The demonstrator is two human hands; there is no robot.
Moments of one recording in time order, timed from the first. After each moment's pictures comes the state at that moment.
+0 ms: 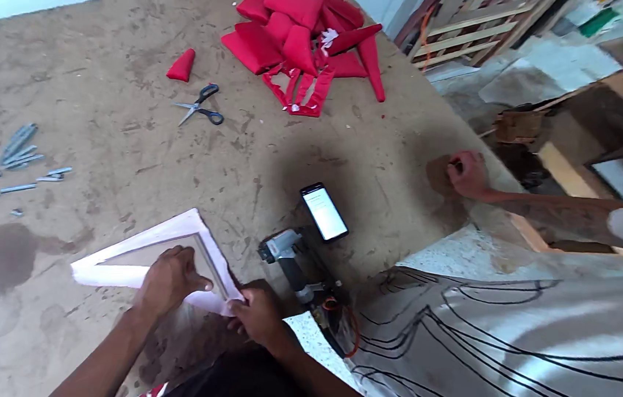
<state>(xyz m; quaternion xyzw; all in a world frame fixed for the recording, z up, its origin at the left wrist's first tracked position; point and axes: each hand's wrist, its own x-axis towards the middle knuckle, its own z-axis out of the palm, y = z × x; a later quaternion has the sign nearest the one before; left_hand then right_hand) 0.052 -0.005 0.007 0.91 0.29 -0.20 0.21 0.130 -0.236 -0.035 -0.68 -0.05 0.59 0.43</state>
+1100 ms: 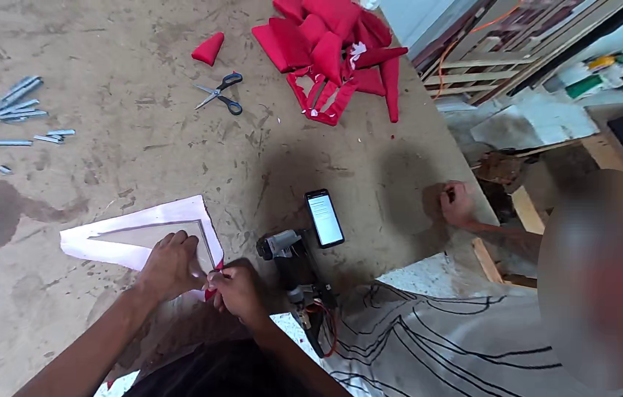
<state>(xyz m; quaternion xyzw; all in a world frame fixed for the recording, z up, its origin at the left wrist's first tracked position) 0.051 -0.011 -0.004 0.93 0.25 -0.20 0.18 0.144 -0.186 -0.021 -0.69 -0.07 0.60 0.40</state>
